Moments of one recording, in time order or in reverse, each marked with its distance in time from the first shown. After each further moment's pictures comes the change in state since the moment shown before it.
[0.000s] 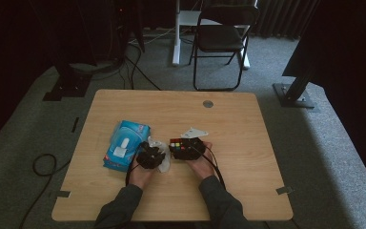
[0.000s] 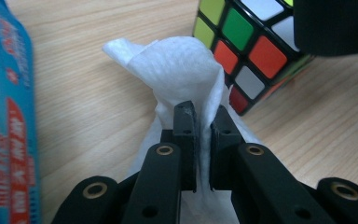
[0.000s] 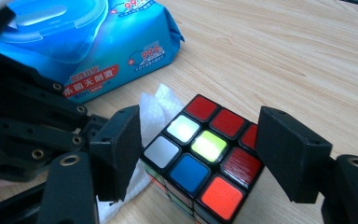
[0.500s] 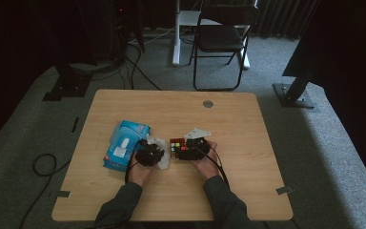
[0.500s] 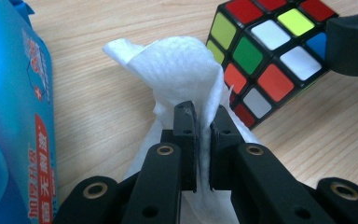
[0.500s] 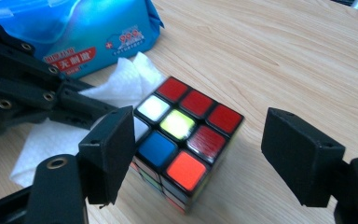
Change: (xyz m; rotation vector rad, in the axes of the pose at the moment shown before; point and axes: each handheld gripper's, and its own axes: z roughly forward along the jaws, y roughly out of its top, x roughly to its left) left arm 0.003 0.008 -0.003 -0.019 0.006 -0.014; right arm -0.011 -0.006 -0.011 0.030 -0.057 -0.031
